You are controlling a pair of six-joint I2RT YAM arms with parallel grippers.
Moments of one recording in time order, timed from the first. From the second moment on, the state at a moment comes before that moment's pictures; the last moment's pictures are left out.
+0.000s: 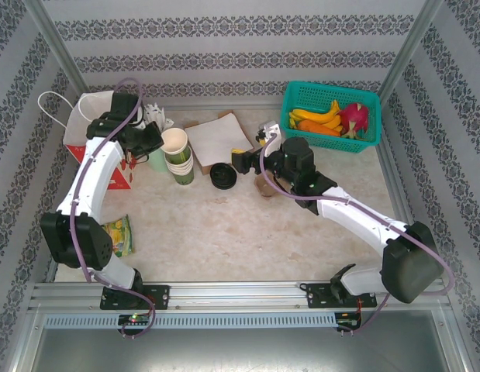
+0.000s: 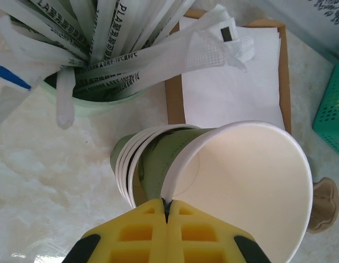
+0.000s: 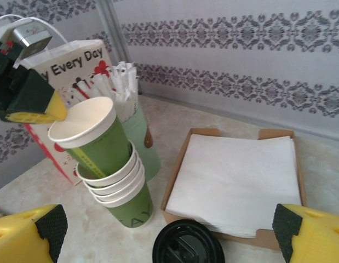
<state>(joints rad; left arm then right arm) -0.03 1.57 1.57 -0.97 0.20 -0.55 0.59 1.35 0.94 0.23 -0.20 0.20</state>
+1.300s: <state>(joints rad) -0.24 1.37 1.52 -1.03 0.34 -0.41 0.57 1.28 0.85 0.16 -0.25 0.66</state>
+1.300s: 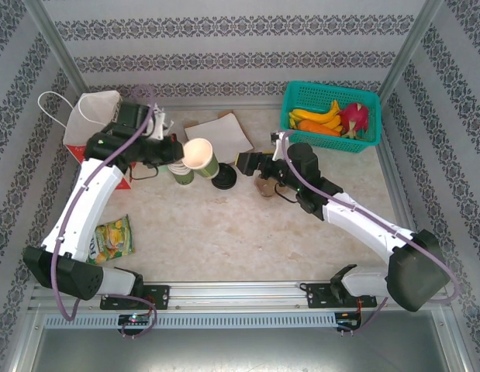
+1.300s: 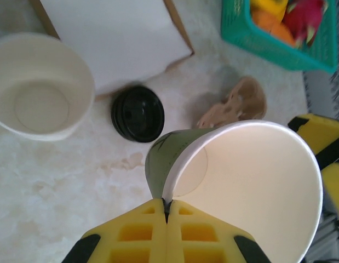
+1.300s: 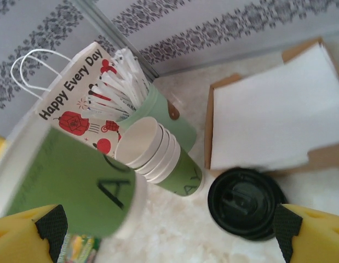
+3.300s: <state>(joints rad) -0.61 1.51 1.11 -0.65 0.24 -0.28 0.55 1.57 0.90 0.06 -0.34 0.91</state>
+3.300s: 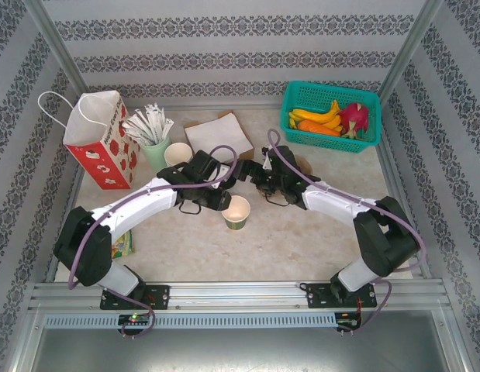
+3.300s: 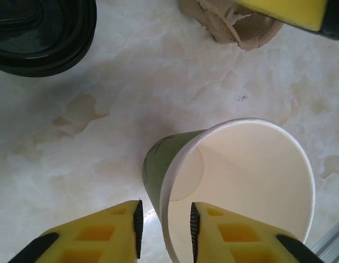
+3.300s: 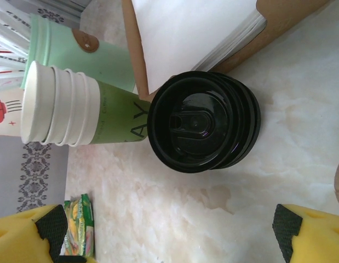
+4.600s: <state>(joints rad) -0.43 1.32 0.84 -0.20 0.06 -0.73 0.49 2.15 1.61 -0.46 -0.45 0.04</state>
